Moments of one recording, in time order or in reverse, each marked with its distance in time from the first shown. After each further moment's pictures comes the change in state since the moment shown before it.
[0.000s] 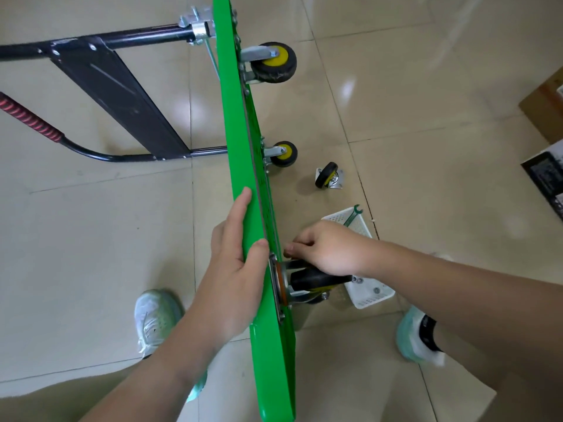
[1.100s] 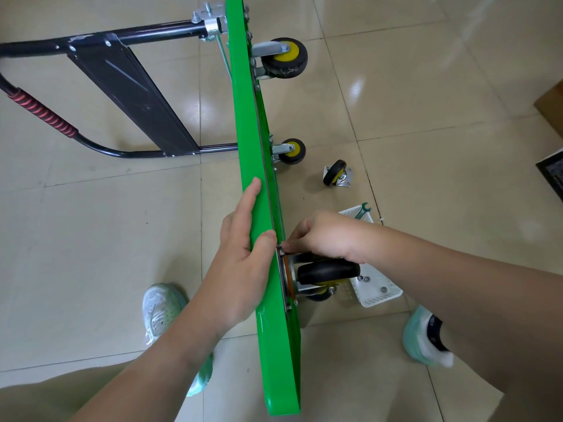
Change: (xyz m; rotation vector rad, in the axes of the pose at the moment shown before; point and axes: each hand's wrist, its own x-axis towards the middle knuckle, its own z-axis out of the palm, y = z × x) left_hand 0.004 -0.004 -0.004 -0.030 -0.056 0.010; right_hand 0.018 -0.010 0.002 0.208 -0.051 0.083
